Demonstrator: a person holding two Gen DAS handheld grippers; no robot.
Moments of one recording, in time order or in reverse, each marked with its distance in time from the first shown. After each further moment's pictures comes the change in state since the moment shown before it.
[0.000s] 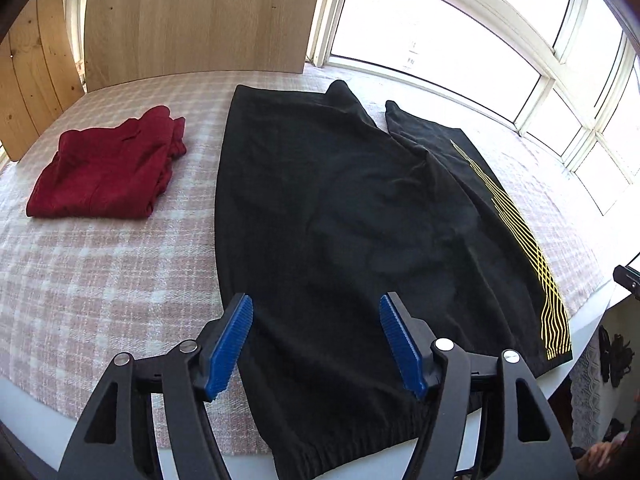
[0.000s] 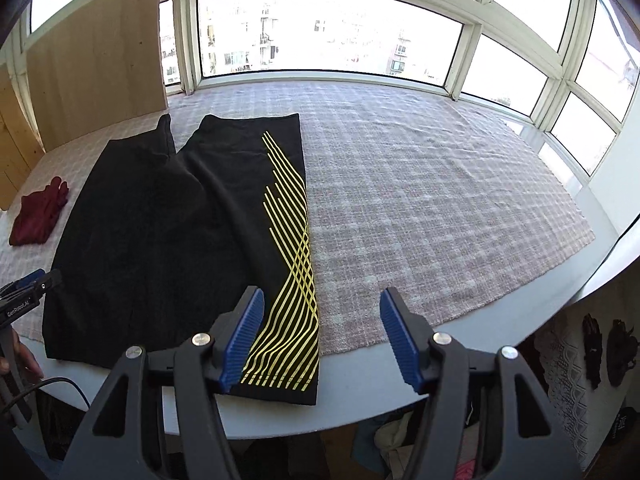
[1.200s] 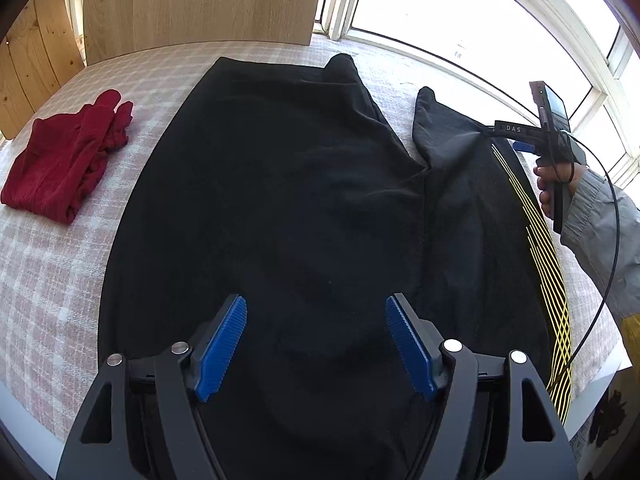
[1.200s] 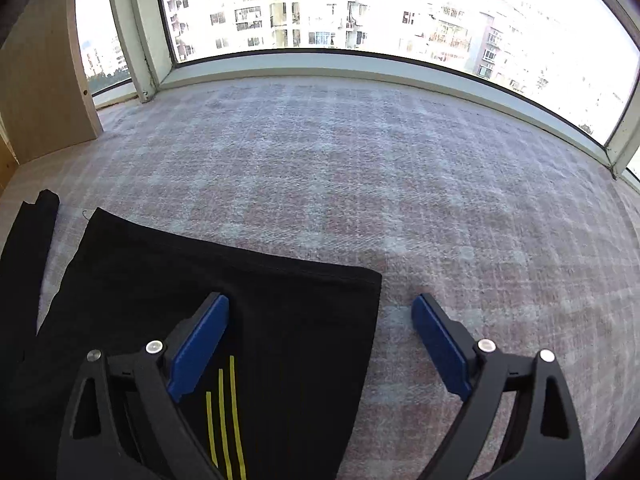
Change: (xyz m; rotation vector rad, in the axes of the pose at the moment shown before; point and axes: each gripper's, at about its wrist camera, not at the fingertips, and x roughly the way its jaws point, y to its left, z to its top) left arm 0.084 -0.064 0.038 -0.129 0.102 0.101; right arm 0.365 0.013 0.253 -0.160 0.064 0.241
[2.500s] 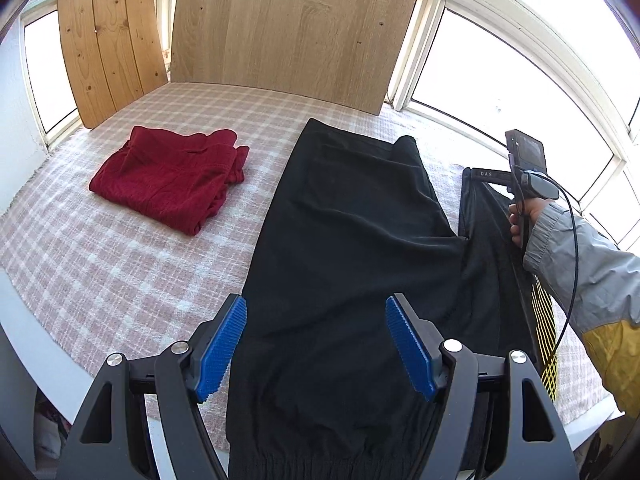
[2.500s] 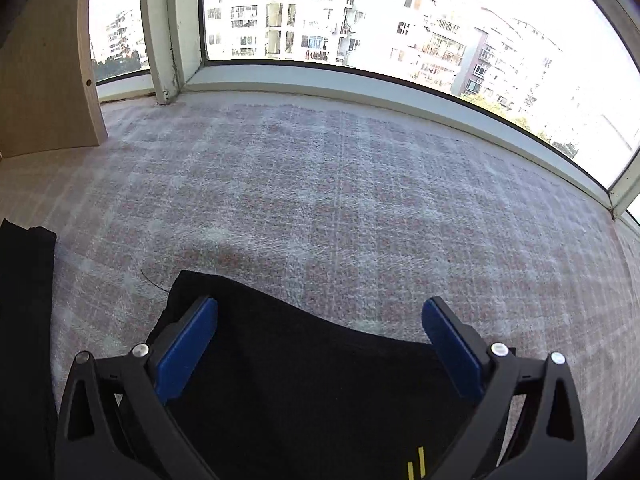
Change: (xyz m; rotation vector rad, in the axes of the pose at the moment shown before) left arm -0.090 0.057 -0.006 -0.160 -0.176 0.118; right arm 0.012 0.099 0.034 -0.079 -0.007 -0.101
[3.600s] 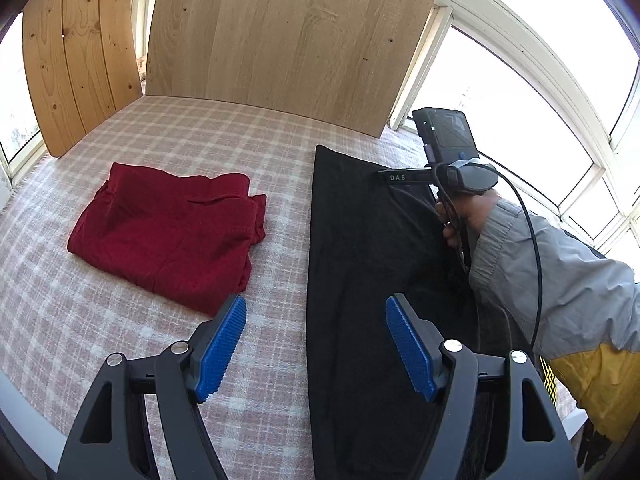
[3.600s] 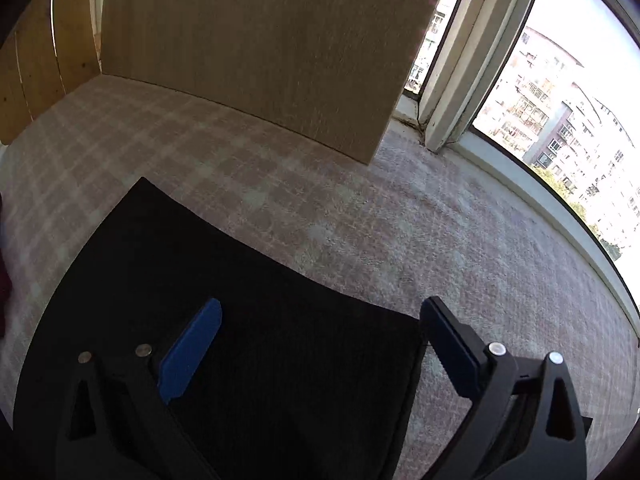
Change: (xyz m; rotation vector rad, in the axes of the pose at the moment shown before) left arm 0.031 0.065 0.072 0.076 0.012 -0.152; right arm -0.021 0.214 0.032 -0.256 -0.037 0.135
